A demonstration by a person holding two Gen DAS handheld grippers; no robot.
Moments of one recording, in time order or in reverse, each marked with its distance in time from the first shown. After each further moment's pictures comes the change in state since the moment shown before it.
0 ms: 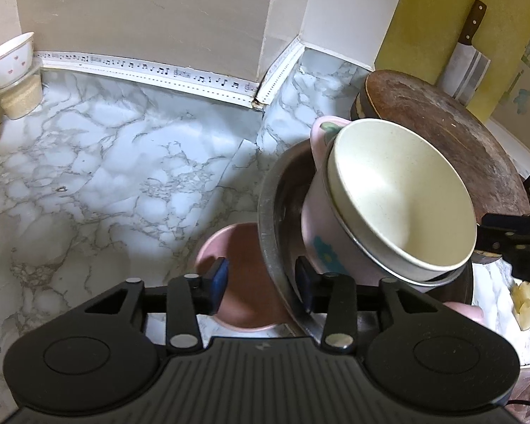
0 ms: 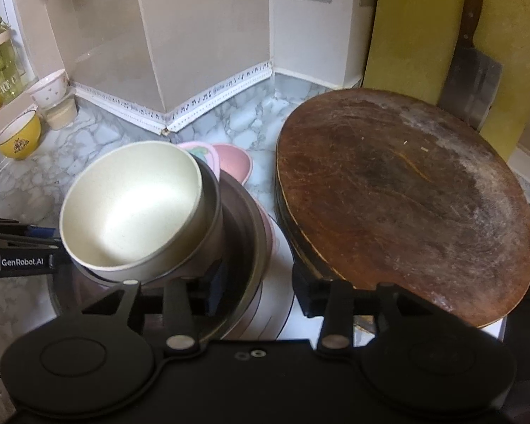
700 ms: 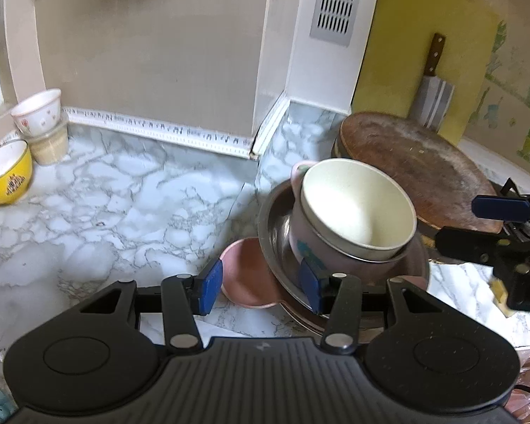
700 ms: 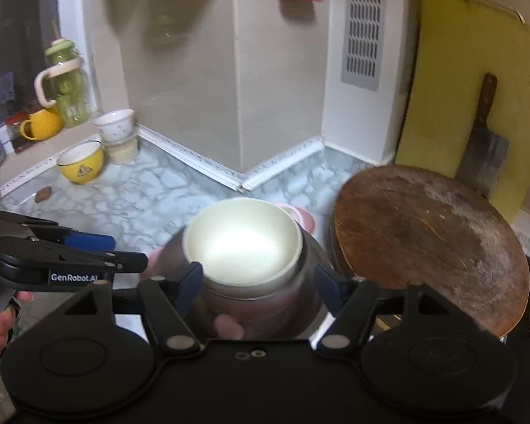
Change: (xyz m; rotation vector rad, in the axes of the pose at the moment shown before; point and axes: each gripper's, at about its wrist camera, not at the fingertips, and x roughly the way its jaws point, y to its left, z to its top) left arm -0.086 -0.003 -0.026 0.070 -0.180 0.003; right arm -0.080 0.060 -0.013 -0.099 -0.215 0.077
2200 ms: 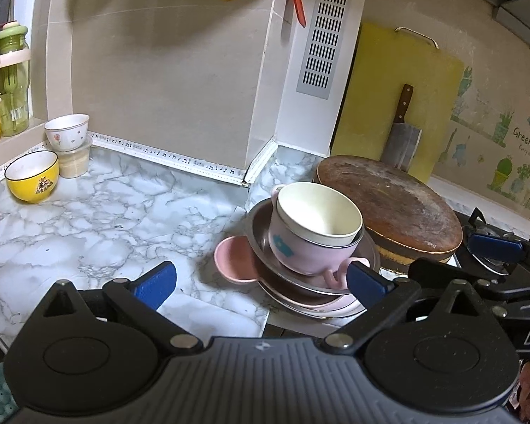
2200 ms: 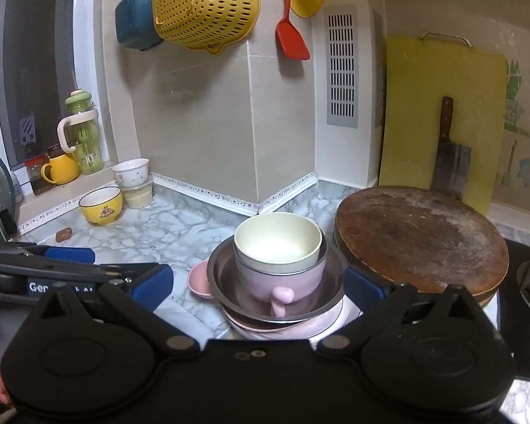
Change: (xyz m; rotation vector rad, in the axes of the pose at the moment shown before) left arm -0.088 -0.004 -0.052 -0.041 -0.174 -0.036; right arm -0.076 0.042 -0.053 0.097 -0.190 -0.053
